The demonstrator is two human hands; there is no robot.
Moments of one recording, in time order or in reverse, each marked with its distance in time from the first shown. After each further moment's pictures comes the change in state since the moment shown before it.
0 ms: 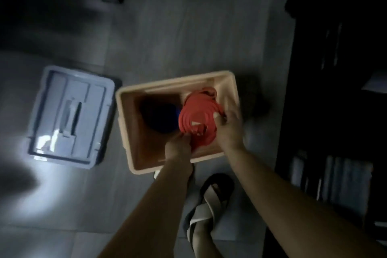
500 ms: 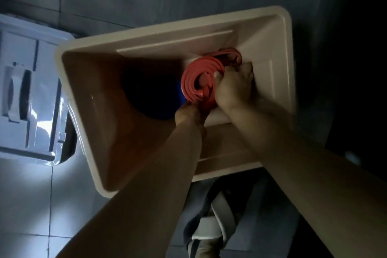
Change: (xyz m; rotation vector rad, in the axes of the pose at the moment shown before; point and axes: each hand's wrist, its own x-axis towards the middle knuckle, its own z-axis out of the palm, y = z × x) left_hand 0.162 -0.027 0.050 -0.326 0.104 -0.164; right_hand 0.142 0.047 0.100 -0.447 -0.027 -0.054
